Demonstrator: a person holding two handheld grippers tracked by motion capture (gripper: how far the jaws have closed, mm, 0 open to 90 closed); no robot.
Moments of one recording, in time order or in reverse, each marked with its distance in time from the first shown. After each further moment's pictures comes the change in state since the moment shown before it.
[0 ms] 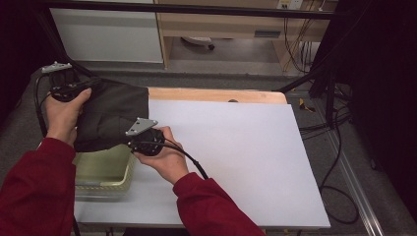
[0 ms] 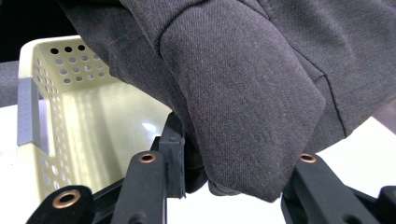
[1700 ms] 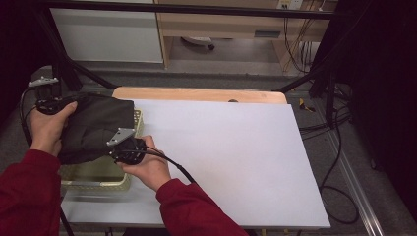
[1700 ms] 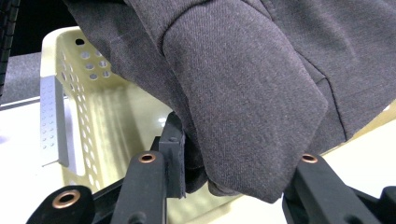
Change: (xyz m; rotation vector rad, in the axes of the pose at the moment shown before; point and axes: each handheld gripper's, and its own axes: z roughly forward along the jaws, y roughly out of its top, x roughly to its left) left arm 0.041 -0.034 -0.015 0.076 0.047 -0.024; right arm 0.034 0.001 0.043 0.047 0.074 0.005
